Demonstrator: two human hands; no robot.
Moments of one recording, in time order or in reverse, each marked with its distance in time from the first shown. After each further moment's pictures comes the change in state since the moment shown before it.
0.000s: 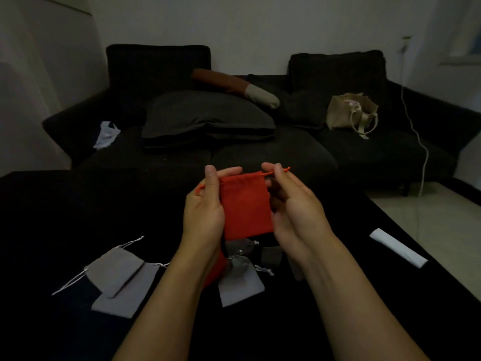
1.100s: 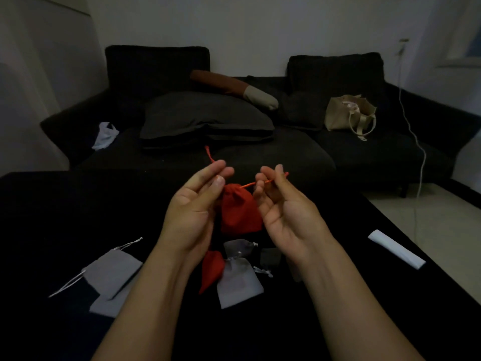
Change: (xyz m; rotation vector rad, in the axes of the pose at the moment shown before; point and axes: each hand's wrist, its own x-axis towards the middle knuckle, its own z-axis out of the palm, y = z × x) left_hand 0.010 0.004 -0.021 -0.260 -0.171 -0.045; right_hand 0.000 -0.004 0.007 0.365 -0.002 0.117
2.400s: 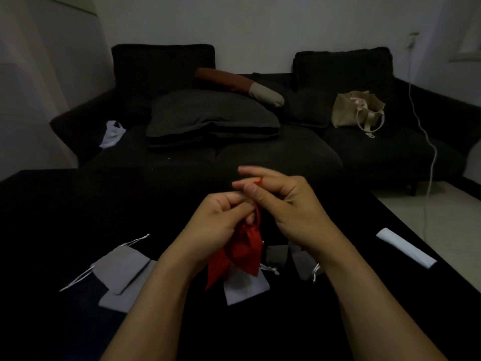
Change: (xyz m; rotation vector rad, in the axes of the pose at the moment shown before) left_hand -0.016 0.002 0.006 0.551 -0.263 -0.162; right_hand -0.002 -0.007 -0.012 -1.142 -0.434 -0.470
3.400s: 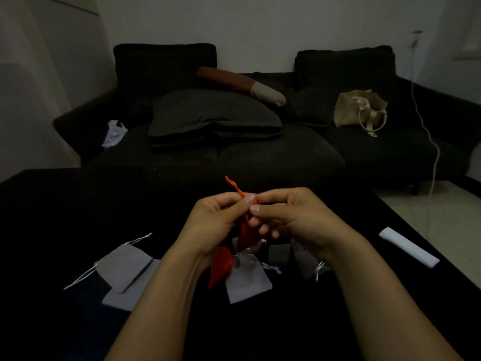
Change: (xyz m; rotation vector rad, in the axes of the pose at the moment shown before) left_hand 0.001 -0.006 -0.001 -0.252 0.147 -0.128; right_hand -0.008 -0.008 -0.006 0.199 -0.087 0.574
